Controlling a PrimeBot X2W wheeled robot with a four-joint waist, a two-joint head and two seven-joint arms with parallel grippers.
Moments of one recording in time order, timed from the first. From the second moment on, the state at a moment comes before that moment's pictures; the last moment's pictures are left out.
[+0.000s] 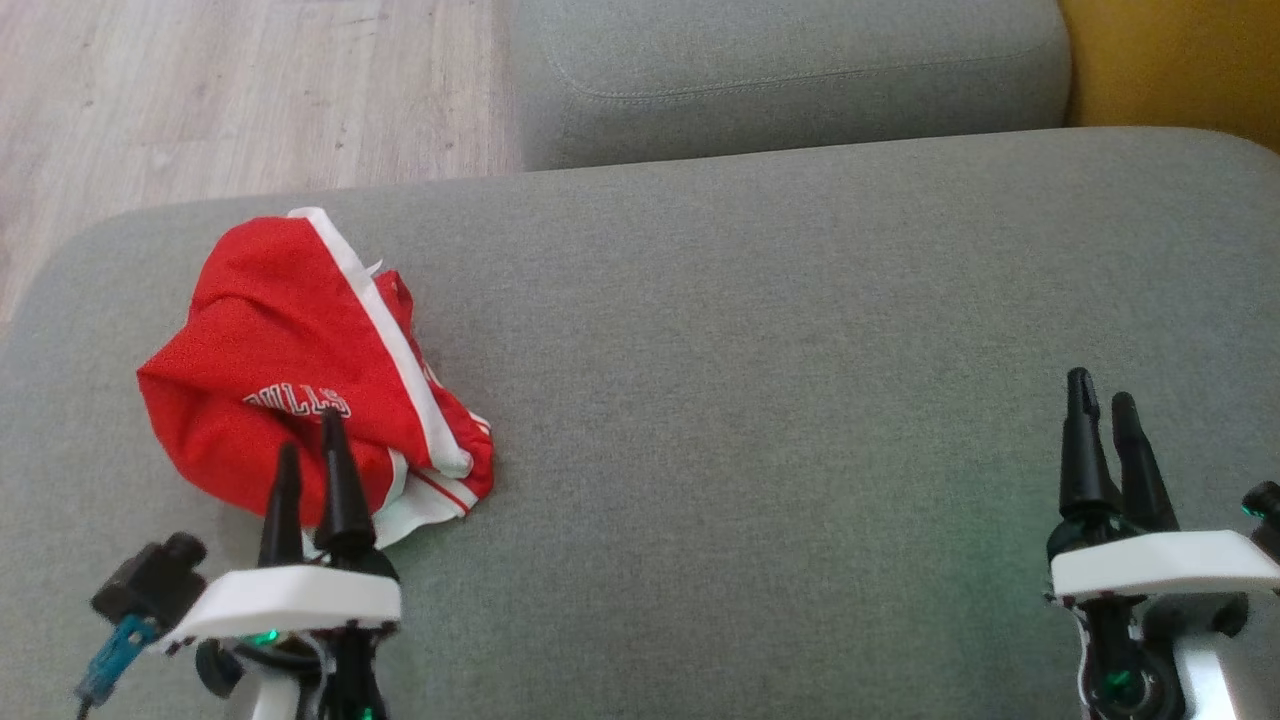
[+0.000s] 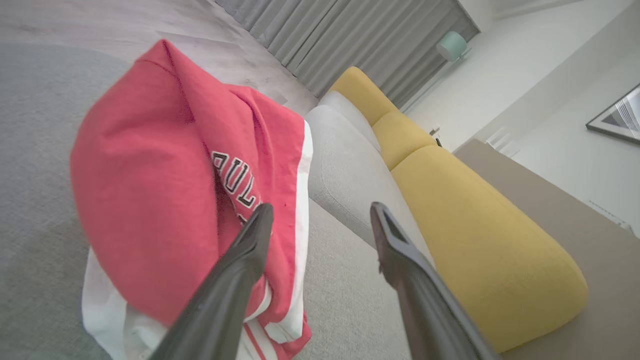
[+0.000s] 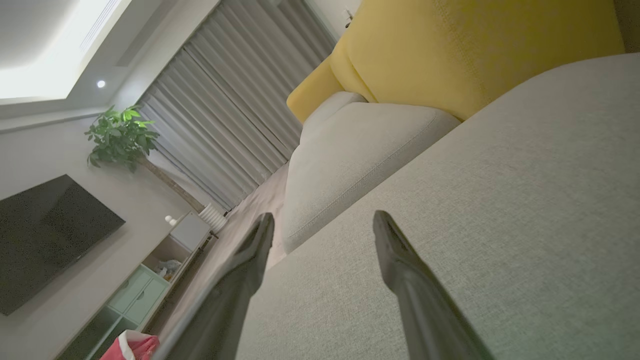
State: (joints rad) left arm -0.04 0.04 -0.09 0.13 -0.84 -0.03 -0.06; right arm -0.01 -0.04 -0.05 0.13 0.74 0.13 -0.06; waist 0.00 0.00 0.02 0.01
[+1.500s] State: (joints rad) left arm -0.15 0.14 -0.44 0.18 -0.29 0.12 -0.19; right arm -0.01 -0.04 0.01 0.08 0.05 0.13 -0.19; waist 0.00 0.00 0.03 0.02
